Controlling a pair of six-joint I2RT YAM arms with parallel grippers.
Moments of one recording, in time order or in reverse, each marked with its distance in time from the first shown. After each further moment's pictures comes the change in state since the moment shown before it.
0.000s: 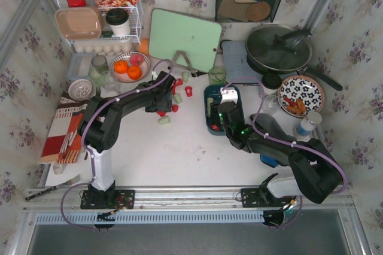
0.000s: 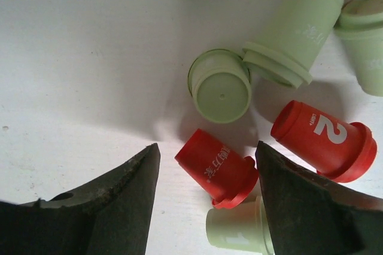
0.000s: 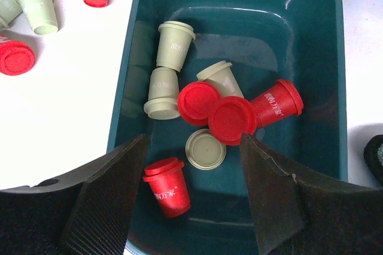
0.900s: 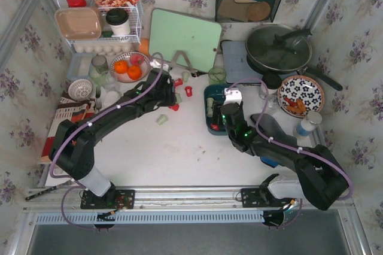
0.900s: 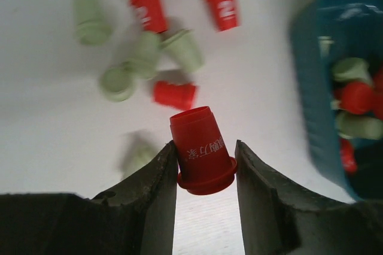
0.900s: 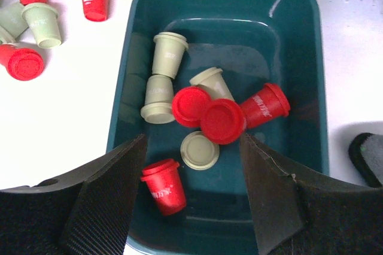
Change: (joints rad) left arm -0.062 -0.370 -0.175 0.182 0.122 -0.005; right arm 0.000 -0.045 -0.014 0.005 0.015 0.001
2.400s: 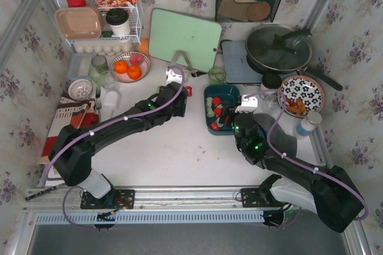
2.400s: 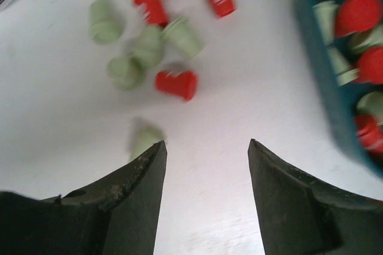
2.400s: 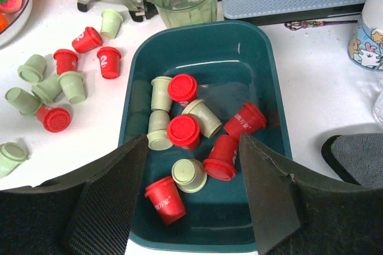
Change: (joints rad) left arm -0.242 -0.015 0.002 0.041 -0.247 0.093; right arm 0.000 -0.257 -0.181 0.175 0.104 0.044
